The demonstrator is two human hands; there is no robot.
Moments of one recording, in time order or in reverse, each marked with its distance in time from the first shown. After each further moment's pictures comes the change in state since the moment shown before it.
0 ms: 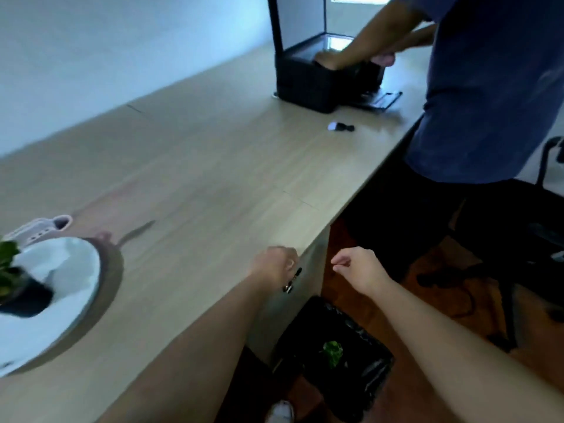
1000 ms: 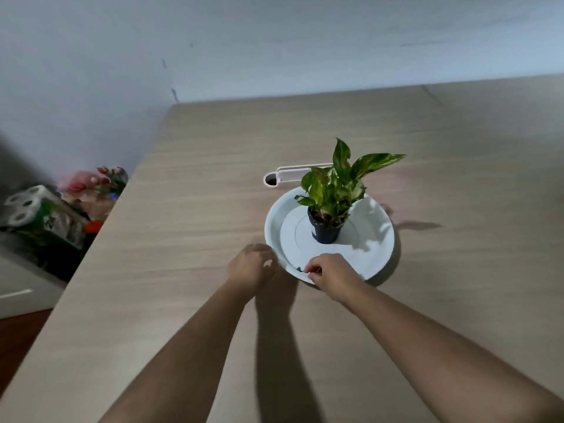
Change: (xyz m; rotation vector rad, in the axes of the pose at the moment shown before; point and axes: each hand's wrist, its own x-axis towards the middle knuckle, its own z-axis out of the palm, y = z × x) left_hand -0.364 -0.409 -0.092 -0.066 0.471 -0.764; right_hand -0.085 -0.415 0.378 -0.306 -0.572 -0.824
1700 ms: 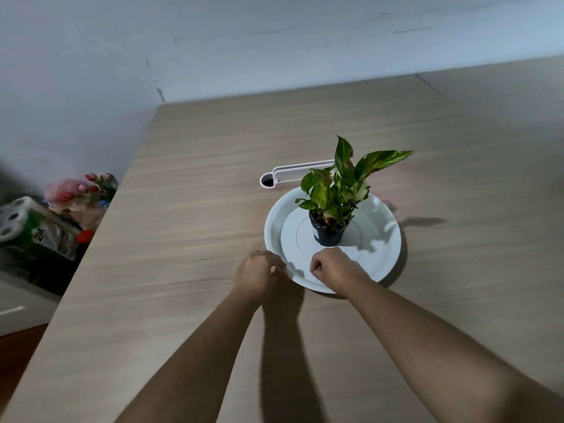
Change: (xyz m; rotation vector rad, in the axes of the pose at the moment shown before) left_hand 0.019 -0.002 0.009 -0.056 -0.012 0.004; right_hand 0.039 0.003 0.005 -0.155 -0.041 0.084
